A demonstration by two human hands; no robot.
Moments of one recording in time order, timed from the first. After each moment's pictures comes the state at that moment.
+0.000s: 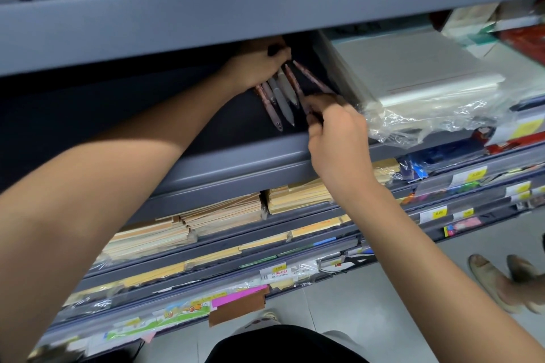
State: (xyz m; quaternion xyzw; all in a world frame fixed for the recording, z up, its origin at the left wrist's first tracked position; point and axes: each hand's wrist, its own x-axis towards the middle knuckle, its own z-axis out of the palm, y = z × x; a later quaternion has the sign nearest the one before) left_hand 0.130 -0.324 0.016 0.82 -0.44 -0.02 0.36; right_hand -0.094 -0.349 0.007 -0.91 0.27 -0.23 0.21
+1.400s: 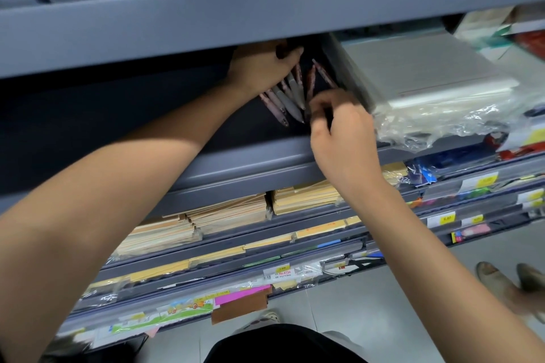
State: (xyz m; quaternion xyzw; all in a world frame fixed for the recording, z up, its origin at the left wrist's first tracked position) left_hand 0.106 -0.312 0.024 0.86 -0.40 0.12 0.29; right_hand -0.092 -0.349 0.009 -0.89 0.23 -0.29 0.28
